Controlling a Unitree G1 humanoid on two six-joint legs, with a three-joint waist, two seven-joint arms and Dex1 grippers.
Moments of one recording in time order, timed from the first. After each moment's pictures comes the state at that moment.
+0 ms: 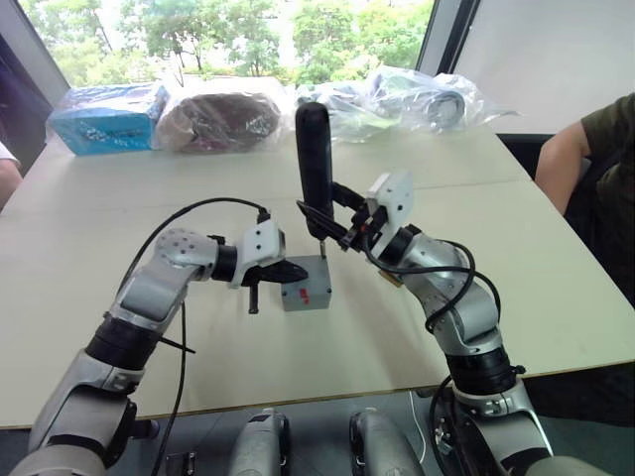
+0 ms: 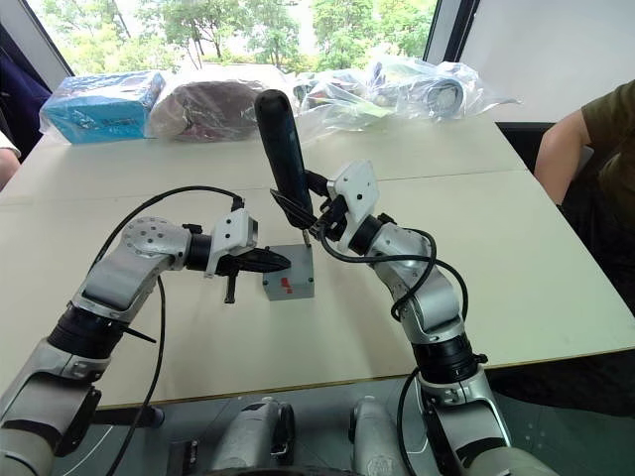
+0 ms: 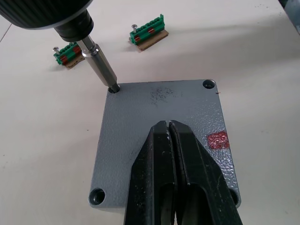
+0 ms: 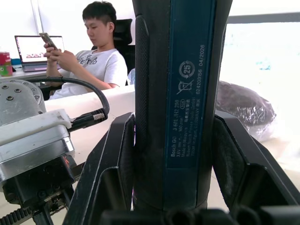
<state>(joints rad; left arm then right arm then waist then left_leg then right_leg) -0.59 0.63 -0.26 -0.02 -0.20 0.34 -1.20 -0.51 -0.21 0.13 -0.23 0.34 0.36 0.56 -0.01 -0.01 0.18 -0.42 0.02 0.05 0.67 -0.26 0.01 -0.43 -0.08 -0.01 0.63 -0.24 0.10</state>
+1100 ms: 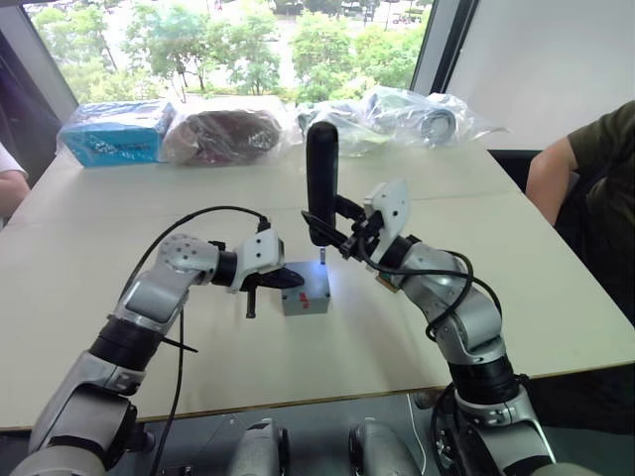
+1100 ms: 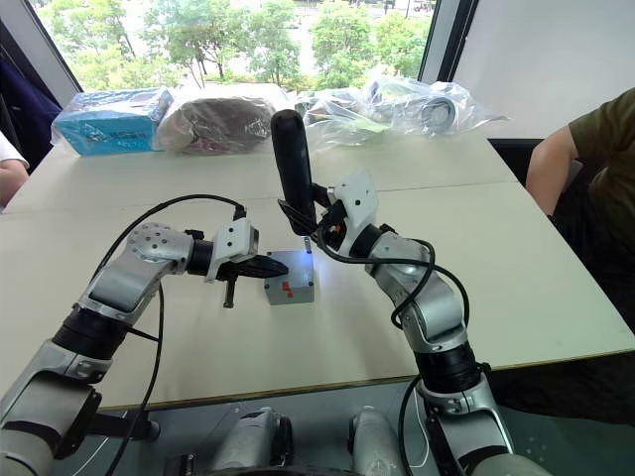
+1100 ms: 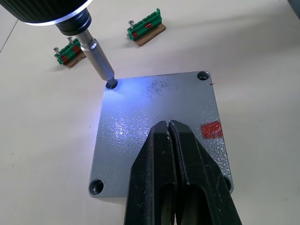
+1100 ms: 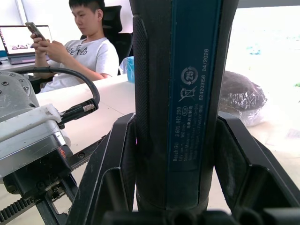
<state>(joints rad) -0.58 0.63 -0.29 0.06 -0.16 0.25 -1.21 -0.48 -0.22 0.15 -0.25 0.32 0.45 0.52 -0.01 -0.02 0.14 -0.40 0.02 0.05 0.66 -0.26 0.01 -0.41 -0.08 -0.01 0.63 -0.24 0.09</state>
